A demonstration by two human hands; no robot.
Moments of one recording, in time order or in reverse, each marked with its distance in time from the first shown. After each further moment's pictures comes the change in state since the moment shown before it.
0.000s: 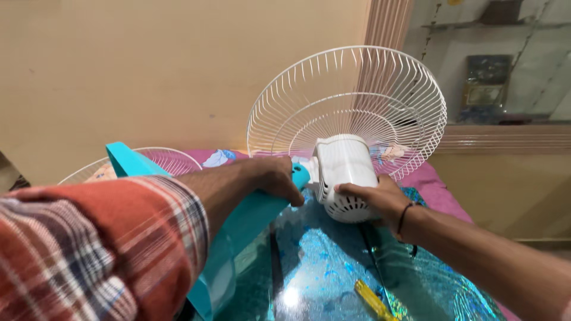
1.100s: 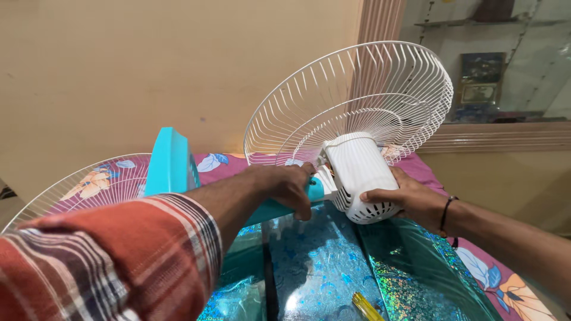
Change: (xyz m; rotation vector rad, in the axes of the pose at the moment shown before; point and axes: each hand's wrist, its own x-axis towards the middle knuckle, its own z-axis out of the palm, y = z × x) left_hand 0.013 0.029 0.001 0.065 -0.072 0.135; right_hand 0.022 0.012 -0.056 0.074 -0.226 -0.114
